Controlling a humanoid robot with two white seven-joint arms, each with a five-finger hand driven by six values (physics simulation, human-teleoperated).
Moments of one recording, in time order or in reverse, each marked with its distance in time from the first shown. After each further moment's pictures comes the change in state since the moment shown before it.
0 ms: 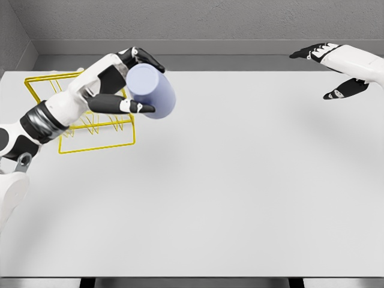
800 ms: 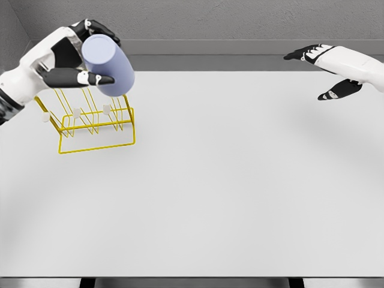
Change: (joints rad) left arm -0.023 0.085 0.138 0.023 0.006 0.139 0.000; right arm 0.003 0.018 0.000 0.001 0.000 0.000 0.002
